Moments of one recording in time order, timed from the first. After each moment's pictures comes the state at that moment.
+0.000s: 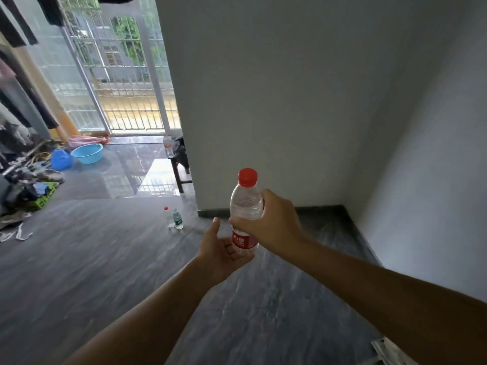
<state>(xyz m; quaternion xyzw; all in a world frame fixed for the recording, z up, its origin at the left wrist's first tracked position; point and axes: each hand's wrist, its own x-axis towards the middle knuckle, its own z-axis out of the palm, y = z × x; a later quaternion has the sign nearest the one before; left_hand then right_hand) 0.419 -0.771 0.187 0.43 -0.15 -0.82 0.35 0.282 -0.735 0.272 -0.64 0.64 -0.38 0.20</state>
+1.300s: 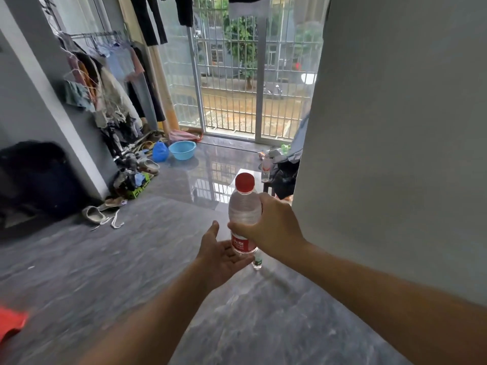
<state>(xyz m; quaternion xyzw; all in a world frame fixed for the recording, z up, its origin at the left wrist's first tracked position) 0.778 -1.176 0.183 0.46 -0.04 -0.73 0.50 0.639 -1.189 0.272 -0.77 0.49 -0.34 0.22</state>
